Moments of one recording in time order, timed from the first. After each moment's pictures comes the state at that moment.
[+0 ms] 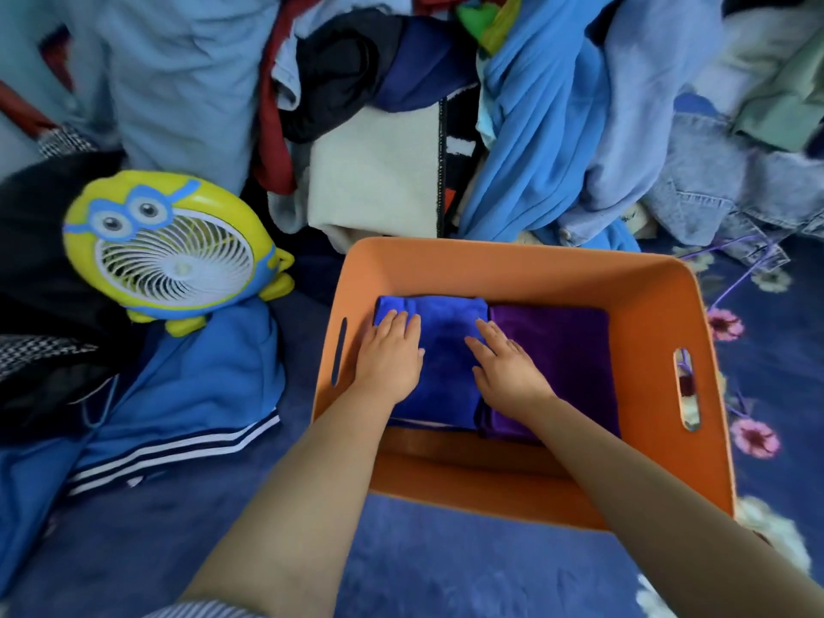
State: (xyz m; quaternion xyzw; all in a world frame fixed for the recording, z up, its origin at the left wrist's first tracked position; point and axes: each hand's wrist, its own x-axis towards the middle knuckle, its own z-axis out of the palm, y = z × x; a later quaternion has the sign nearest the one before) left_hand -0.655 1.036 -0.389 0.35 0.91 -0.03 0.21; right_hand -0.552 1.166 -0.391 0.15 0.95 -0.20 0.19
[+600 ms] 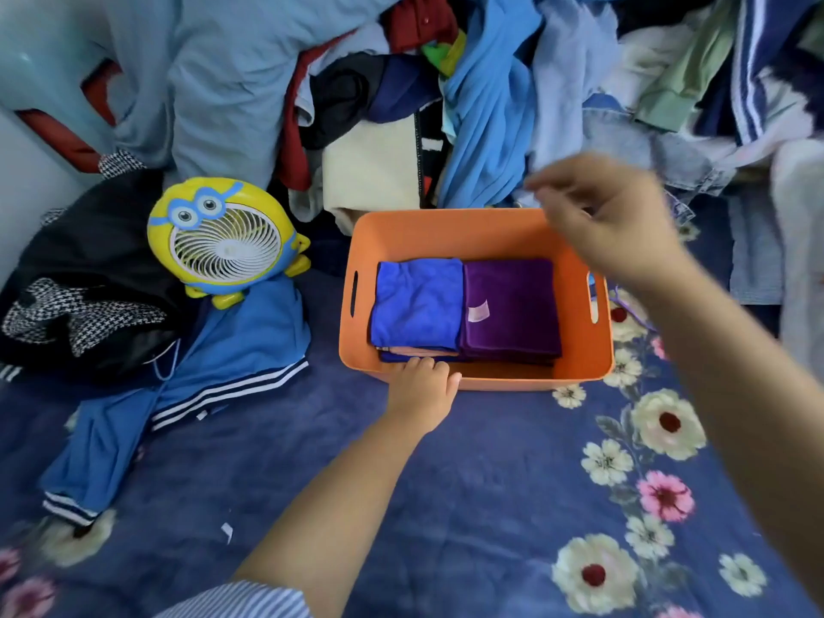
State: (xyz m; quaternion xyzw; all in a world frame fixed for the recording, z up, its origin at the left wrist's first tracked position) left_hand -0.499 0.982 -0.297 0.39 0.90 -0.02 0.21; right_hand -0.456 1.164 -0.123 0.14 0.86 -0.44 -0.22
